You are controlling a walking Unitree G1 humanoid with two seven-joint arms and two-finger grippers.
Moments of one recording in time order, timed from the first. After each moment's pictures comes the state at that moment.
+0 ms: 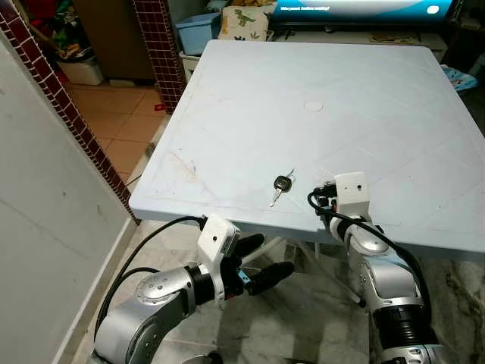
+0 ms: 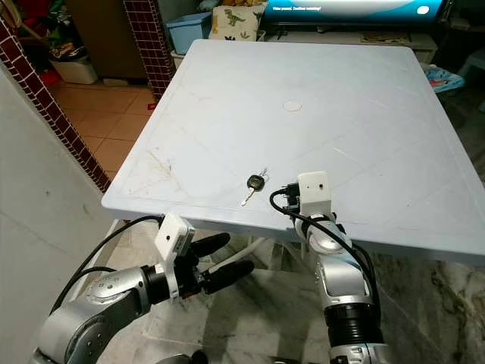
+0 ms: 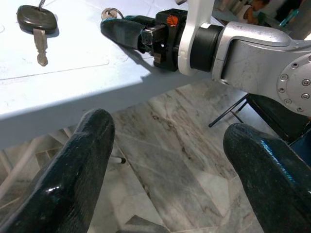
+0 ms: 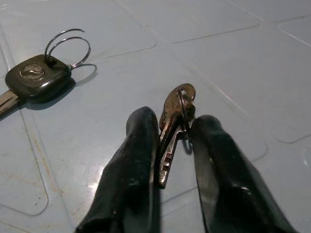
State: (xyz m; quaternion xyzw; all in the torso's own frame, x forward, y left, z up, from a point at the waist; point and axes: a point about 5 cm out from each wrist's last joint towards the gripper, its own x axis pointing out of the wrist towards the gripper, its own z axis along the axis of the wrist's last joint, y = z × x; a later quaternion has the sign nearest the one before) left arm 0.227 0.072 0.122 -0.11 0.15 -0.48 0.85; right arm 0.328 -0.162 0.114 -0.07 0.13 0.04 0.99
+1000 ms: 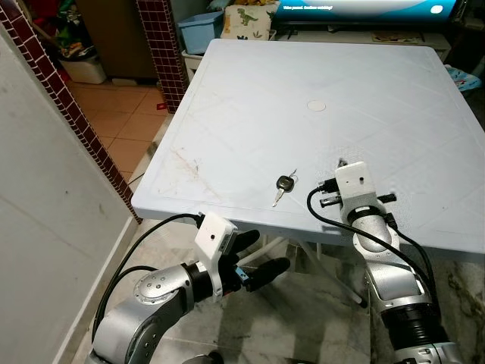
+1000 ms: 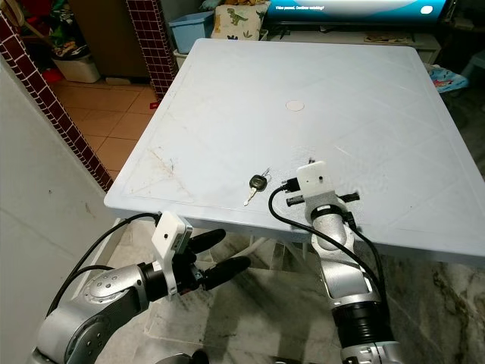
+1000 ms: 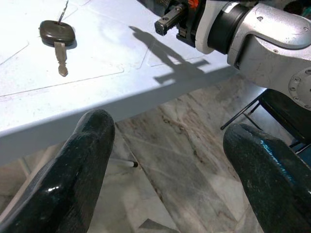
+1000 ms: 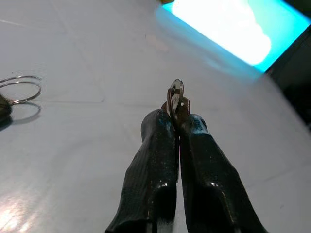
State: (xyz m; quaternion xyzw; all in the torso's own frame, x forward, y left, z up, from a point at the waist) left arm 0.231 0.075 0.125 -0.09 0.14 -0.47 0.87; right arm 0.331 -0.172 0.140 -0.27 0.00 -0.03 0.96
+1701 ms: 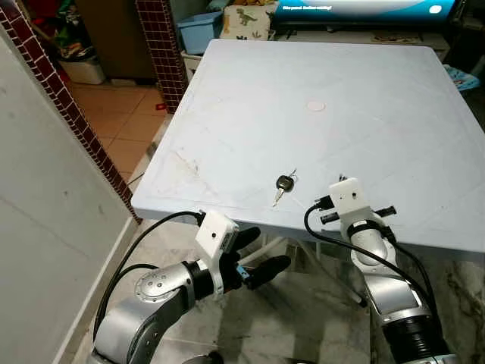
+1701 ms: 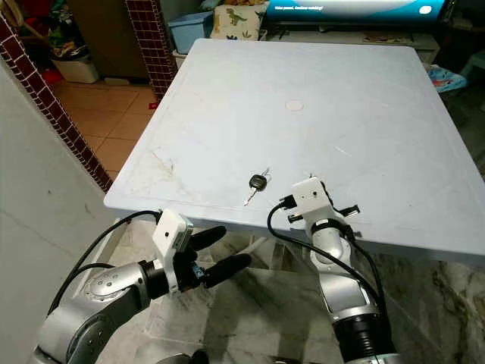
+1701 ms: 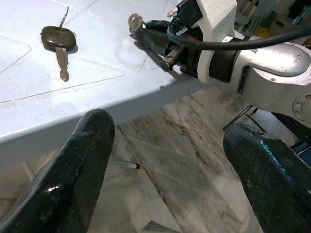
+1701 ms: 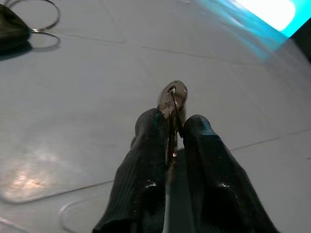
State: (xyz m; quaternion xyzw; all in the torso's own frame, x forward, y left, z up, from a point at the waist) left arm 0.232 0.074 0.126 -0.09 0.13 -0.47 0.87; right arm 0.319 -0.175 0.112 -0.25 0.08 -0.01 0.97
